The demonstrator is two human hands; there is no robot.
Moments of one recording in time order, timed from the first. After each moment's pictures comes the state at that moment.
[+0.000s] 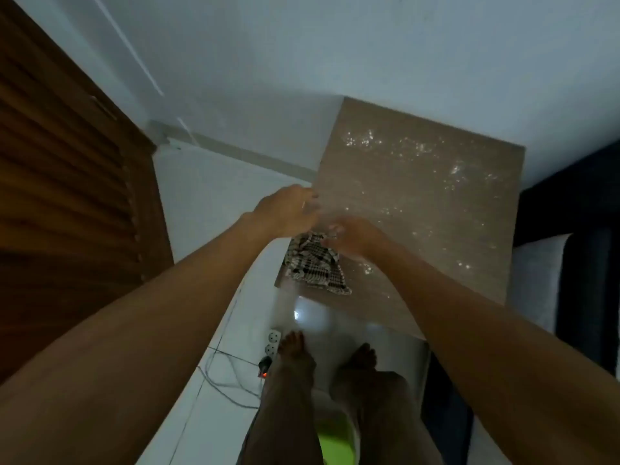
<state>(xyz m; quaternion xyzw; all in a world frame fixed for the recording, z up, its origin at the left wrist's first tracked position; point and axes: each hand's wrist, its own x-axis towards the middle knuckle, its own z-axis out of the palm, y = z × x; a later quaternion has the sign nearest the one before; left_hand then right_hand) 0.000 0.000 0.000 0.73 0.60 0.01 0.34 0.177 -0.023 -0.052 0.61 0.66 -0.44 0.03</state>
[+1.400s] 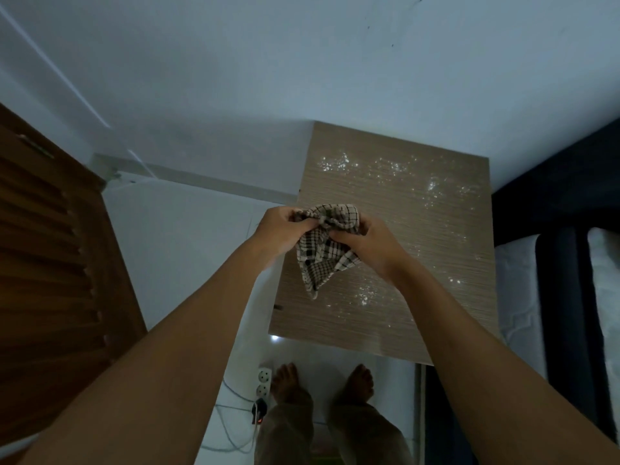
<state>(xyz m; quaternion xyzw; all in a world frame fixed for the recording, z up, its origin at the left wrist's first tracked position) 0.010 0.041 -0.029 0.42 0.61 0.22 0.63 0.189 -0.002 -0.011 0.63 0.42 -0.58 -0.30</state>
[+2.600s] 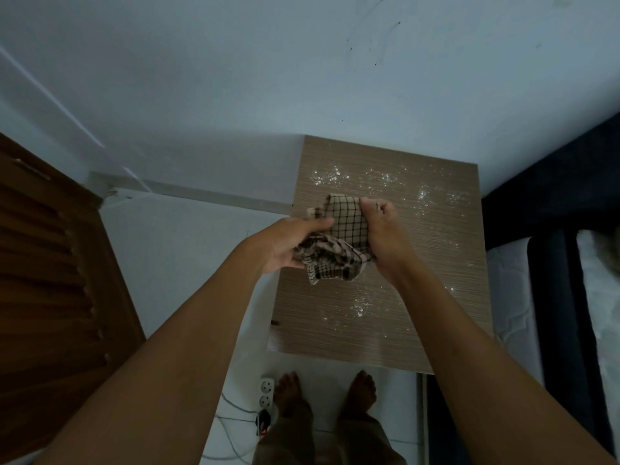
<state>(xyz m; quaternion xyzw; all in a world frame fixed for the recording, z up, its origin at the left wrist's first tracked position) 0.023 0.060 0.011 0.36 0.51 0.08 0.77 0.196 0.016 0.022 0.67 0.29 -0.52 -0.44</state>
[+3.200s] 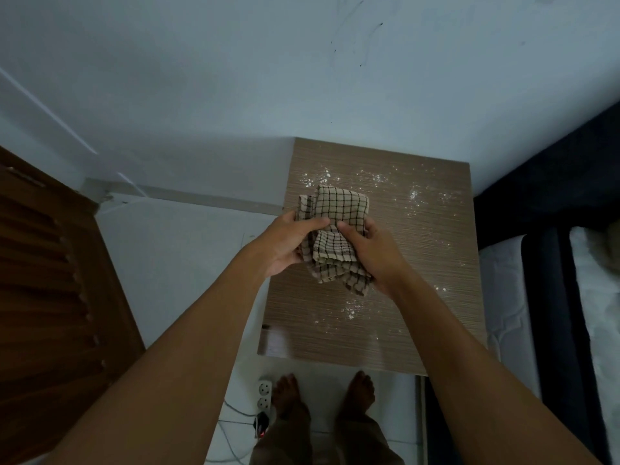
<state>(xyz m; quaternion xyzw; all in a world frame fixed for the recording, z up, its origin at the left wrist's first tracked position) 0.049 0.060 0.009 0.29 0.51 0.20 0.79 0.210 0.002 0.016 0.63 0.29 -0.60 -0.40</state>
